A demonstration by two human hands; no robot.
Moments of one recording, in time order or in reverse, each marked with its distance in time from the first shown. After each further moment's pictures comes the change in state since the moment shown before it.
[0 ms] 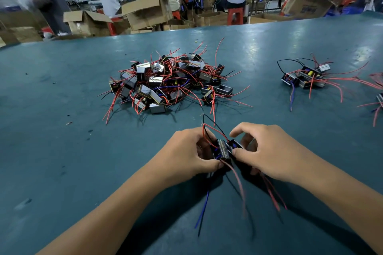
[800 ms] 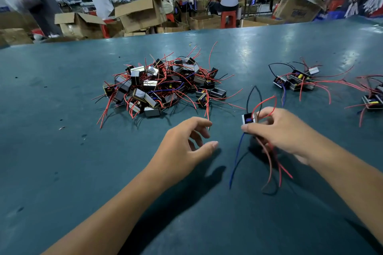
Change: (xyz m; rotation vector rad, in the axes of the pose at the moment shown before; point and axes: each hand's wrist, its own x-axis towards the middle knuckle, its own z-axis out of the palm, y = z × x) left_hand -0.002 0.012 0.001 -0.060 0.219 0.123; right_hand 0.023 0.023 -0.029 0.444 0.162 0.305
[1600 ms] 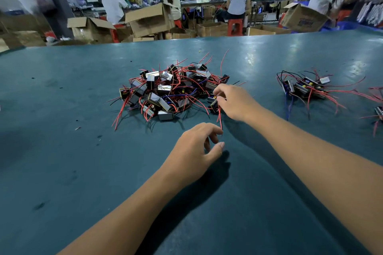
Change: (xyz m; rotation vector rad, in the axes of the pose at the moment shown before) left_hand 0.006 -0.011 -0.005 0.258 0.006 0.092; right_hand 0.112 -0.053 0.076 -0.617 0.041 -0.491
